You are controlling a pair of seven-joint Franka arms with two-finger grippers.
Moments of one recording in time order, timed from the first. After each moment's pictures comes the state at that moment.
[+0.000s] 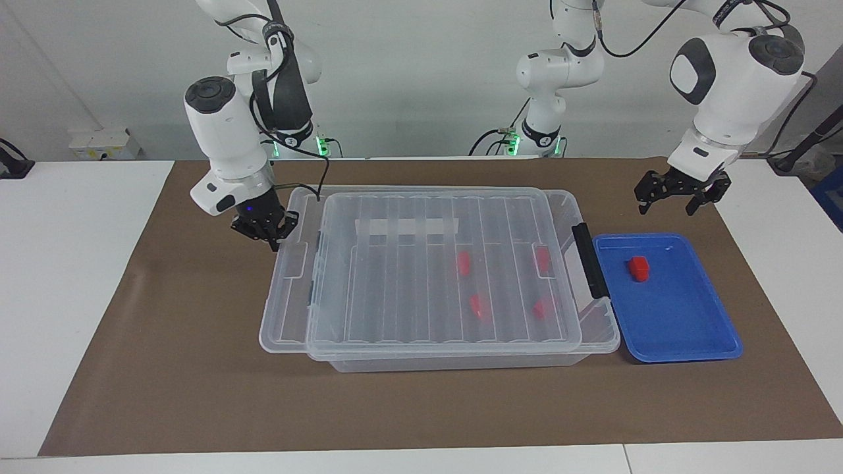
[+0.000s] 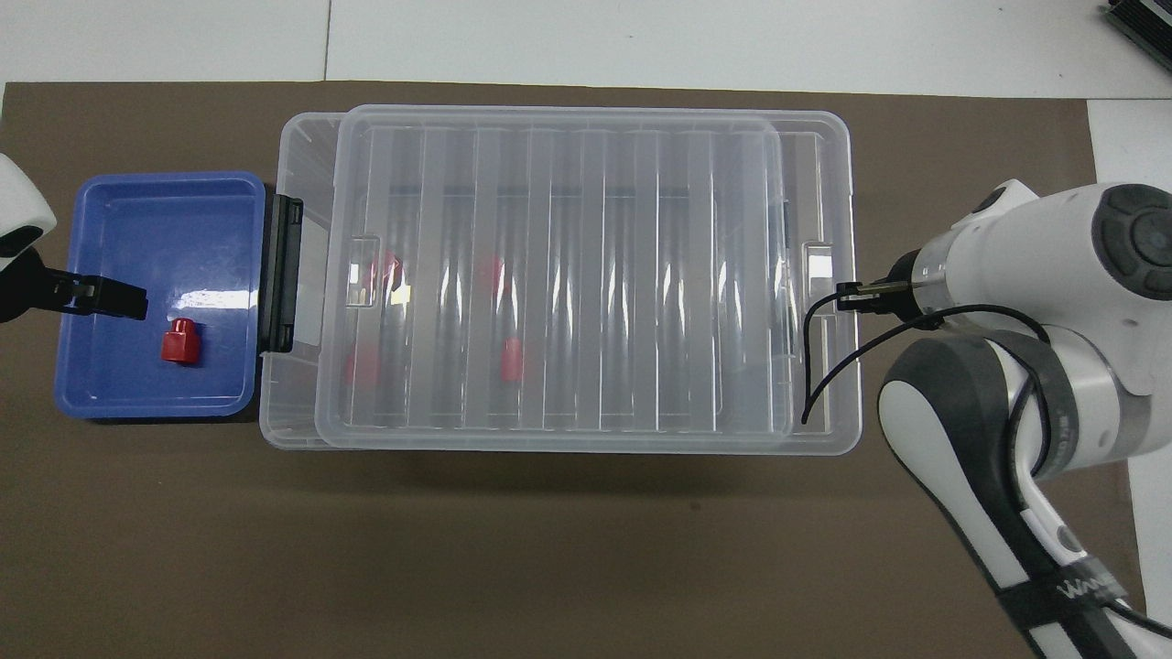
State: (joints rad) left arm 0.06 -0.02 -0.04 -1.81 0.06 1.82 0.17; right arm 0.14 0.03 0.02 -1.96 0.03 2.09 0.13
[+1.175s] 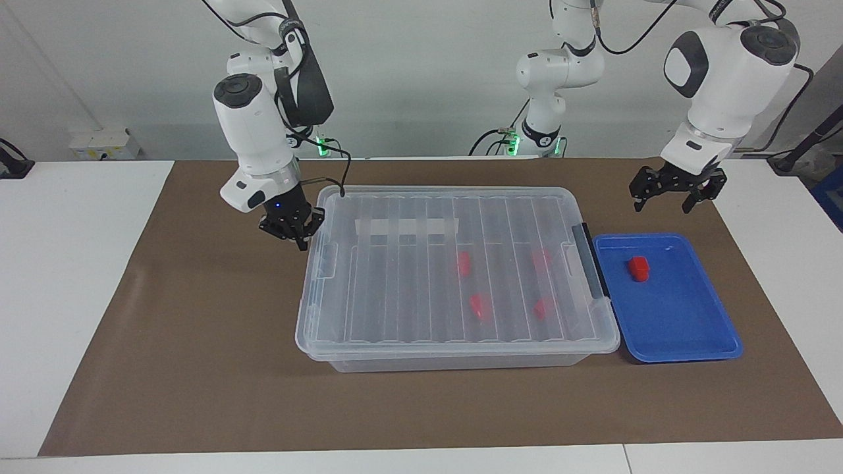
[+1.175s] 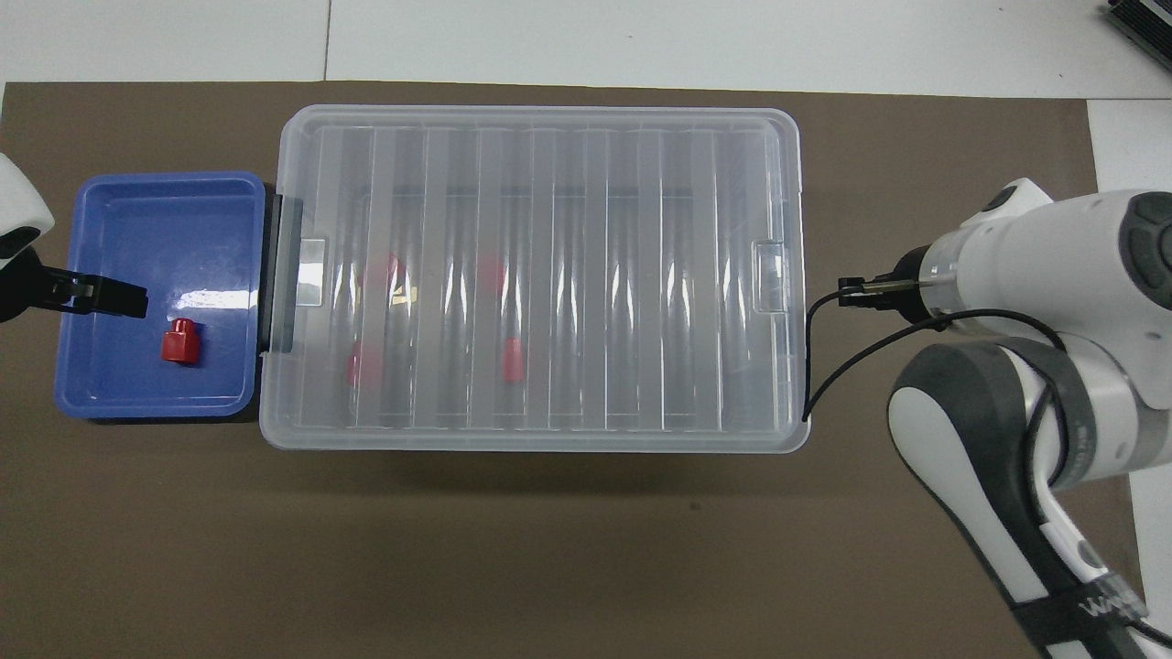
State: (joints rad) left arm 0.04 -0.04 -0.03 -1.81 0.06 1.83 0.17; right arm 0.13 -0.01 0.01 -1.97 0.04 2.10 0.13
